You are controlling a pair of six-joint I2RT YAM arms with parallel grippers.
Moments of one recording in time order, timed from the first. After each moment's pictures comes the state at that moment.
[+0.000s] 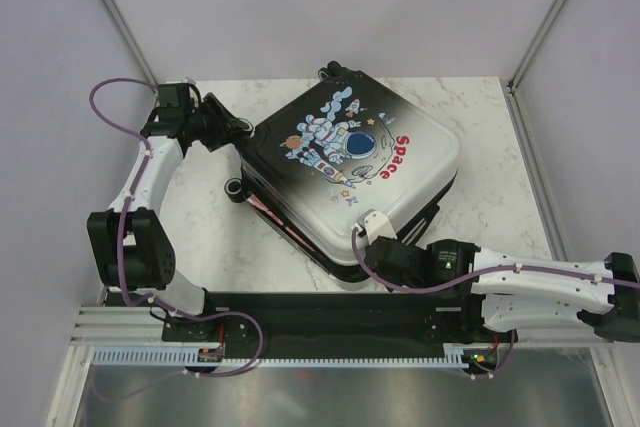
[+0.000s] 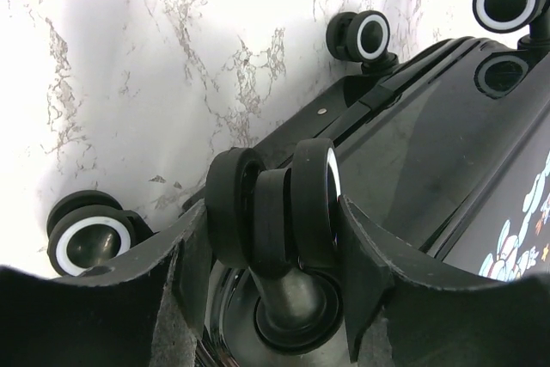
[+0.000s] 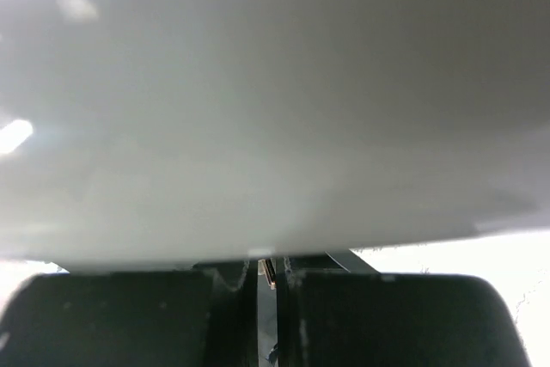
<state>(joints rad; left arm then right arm) 0.03 1.57 1.32 -0.48 0.33 -0.65 1.31 1.03 0.83 -0.82 0.39 0.53</state>
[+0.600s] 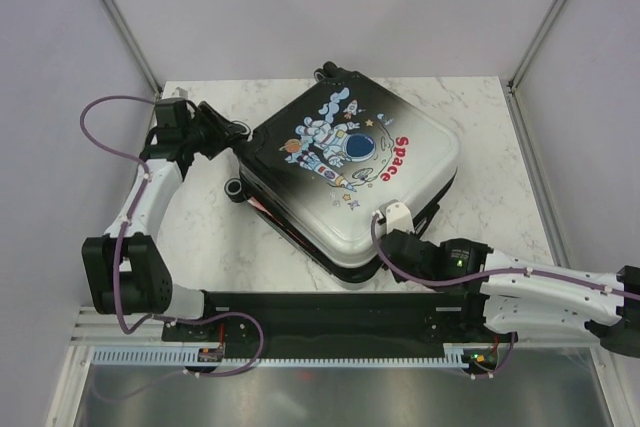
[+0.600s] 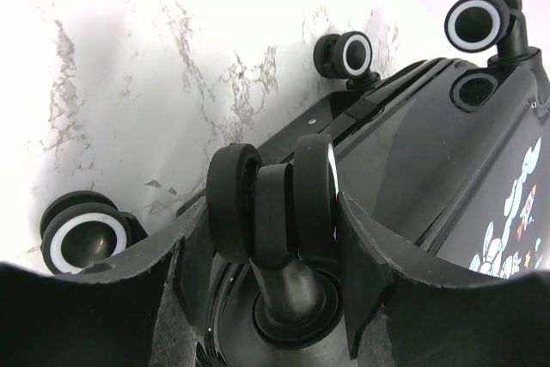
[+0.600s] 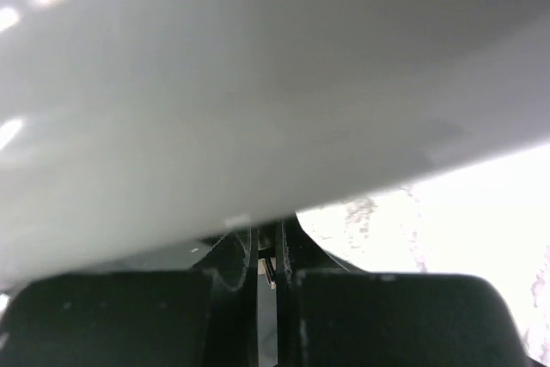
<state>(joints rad) 0.03 1.44 1.14 -0.32 0.29 -0.72 1.23 0.95 0.75 -0.79 0.45 0.61</state>
